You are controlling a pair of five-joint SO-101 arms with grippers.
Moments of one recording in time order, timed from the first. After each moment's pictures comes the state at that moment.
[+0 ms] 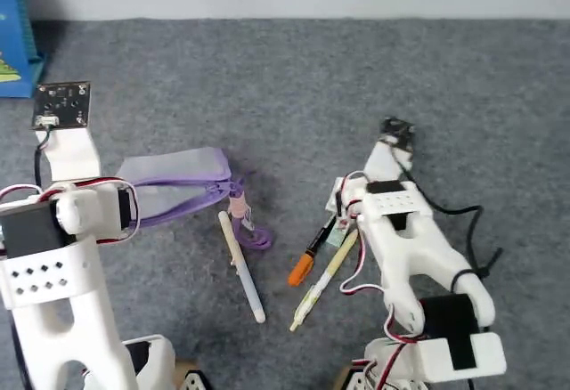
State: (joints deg) left arm -16.7 -38.0 17.8 99.4 0.0; right arm -9.0 -3.3 43.8 37.5 -29.3
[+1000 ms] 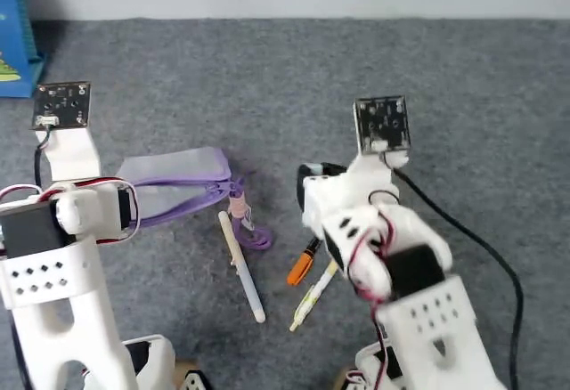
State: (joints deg) left arm -16.7 -38.0 17.8 99.4 0.0; right arm -25.8 -56.3 43.7 54.9 -14.8
